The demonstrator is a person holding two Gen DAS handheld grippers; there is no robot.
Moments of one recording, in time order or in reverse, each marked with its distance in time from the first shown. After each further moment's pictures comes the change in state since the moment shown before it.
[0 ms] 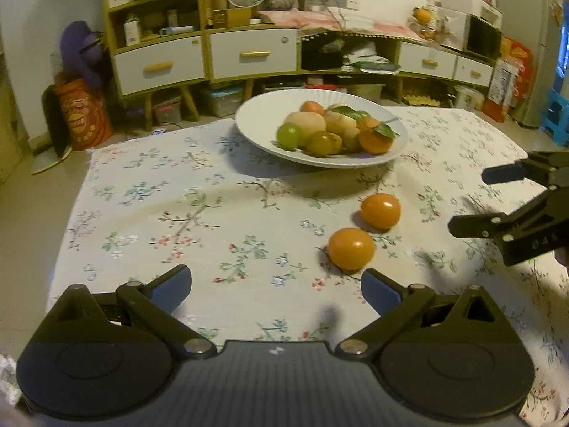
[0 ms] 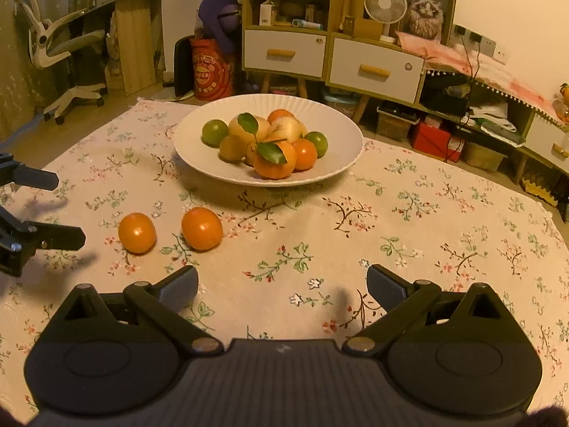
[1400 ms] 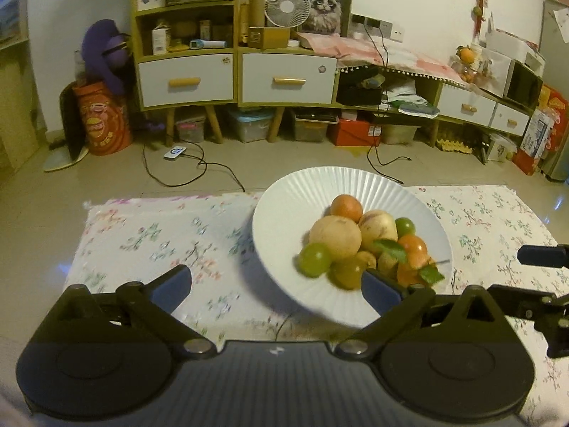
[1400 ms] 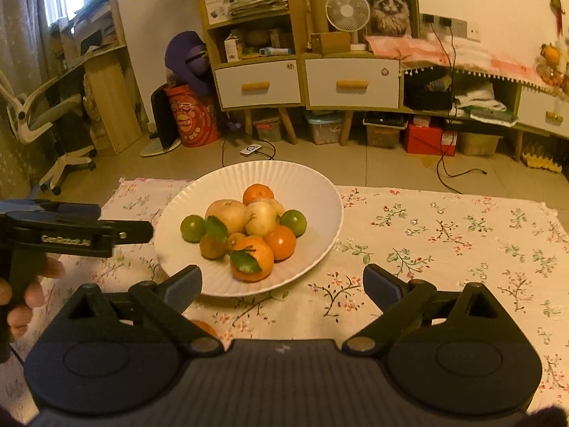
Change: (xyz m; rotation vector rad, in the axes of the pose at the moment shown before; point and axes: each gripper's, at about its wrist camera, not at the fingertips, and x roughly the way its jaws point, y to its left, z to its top) left arm 0.039 0.015 0.103 -0.146 -0.038 0.068; right arm 0.000 -0.033 0.061 0.198 -0.061 0.046
